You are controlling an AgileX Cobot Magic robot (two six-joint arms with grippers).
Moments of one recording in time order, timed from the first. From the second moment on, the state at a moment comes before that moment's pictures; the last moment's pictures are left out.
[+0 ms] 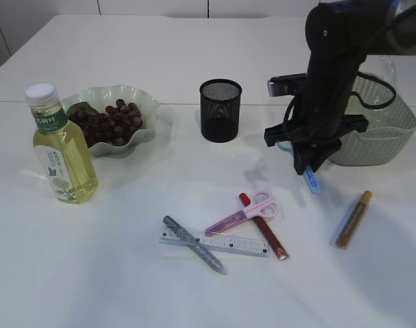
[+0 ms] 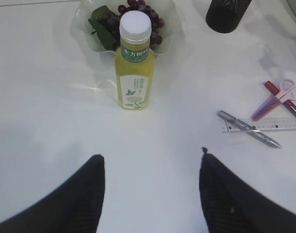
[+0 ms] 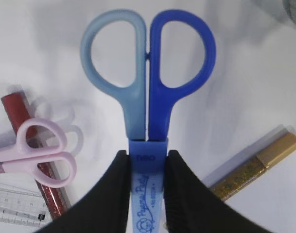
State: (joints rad) left arm -0.19 0.80 -0.98 -0.08 1.01 -0.04; right arm 0.30 2.11 -1.67 -0.03 1.17 0.15
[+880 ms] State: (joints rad) left arm -0.19 0.80 -0.98 -0.08 1.01 -0.04; right arm 0.30 1.95 -1.44 -0.04 0.57 0.14
